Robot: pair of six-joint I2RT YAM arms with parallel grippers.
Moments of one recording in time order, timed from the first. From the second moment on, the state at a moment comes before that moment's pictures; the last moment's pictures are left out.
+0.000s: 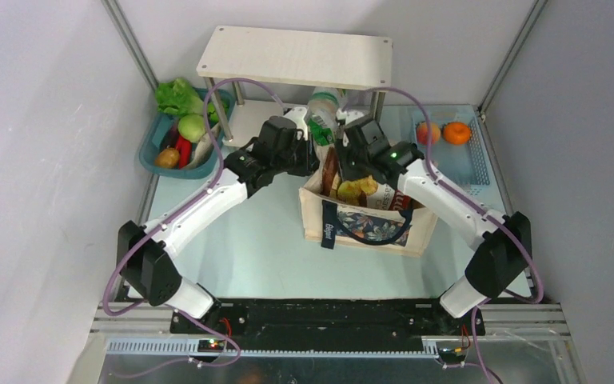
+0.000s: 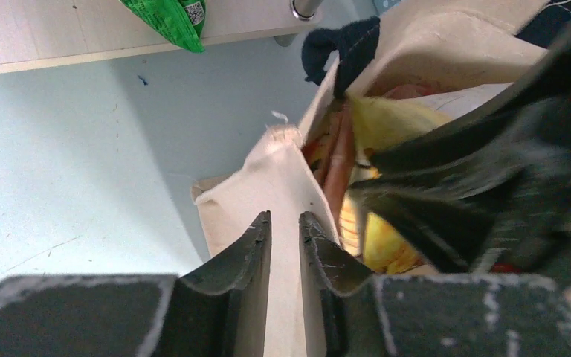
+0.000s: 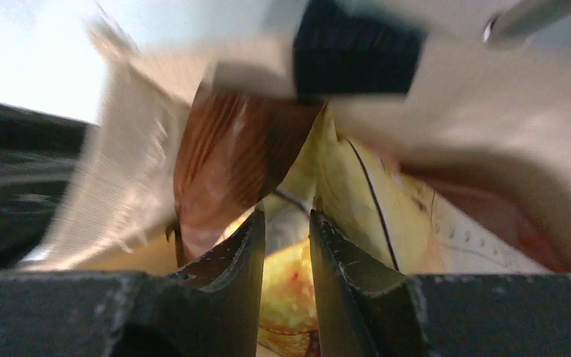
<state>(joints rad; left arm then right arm) -0.66 1.50 1.37 -0.43 0.02 -0.41 0.67 1.58 1.53 -0.68 0.12 0.26</state>
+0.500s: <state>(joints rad) -0.65 1.46 1.37 -0.43 0.00 -0.41 0.68 1.56 1.32 -0.60 0.07 0.30</state>
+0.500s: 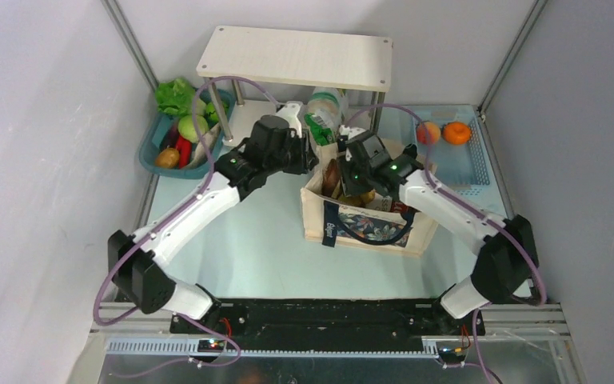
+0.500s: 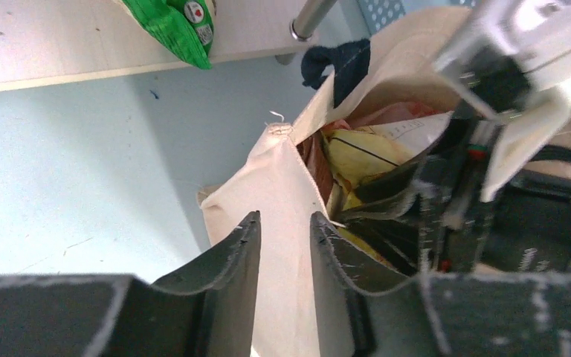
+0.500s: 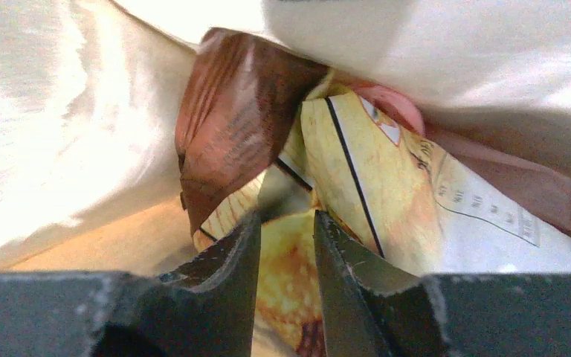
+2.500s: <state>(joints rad) -0.39 0.90 1.01 -0.35 -0.30 -0.40 0.28 1.01 1.17 -0.54 0.07 0.39</state>
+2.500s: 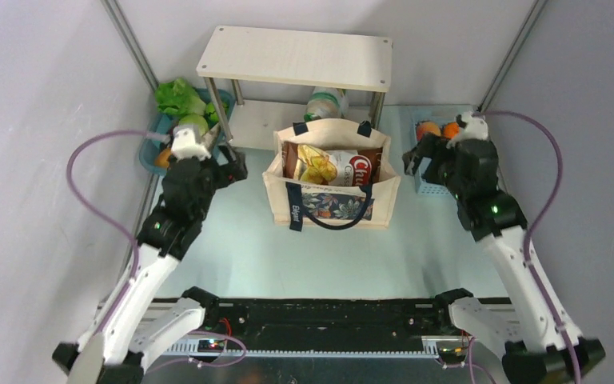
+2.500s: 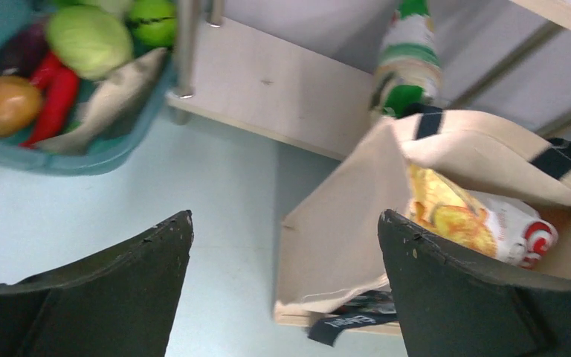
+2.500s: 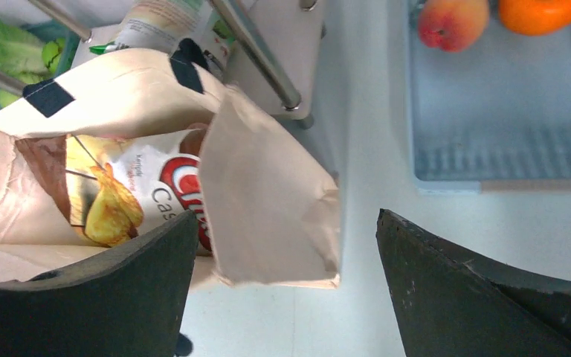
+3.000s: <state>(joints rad) -0.32 0.57 0.16 0.23 -0.64 -0.18 0.18 0.71 0.37 0.10 0.16 0.13</state>
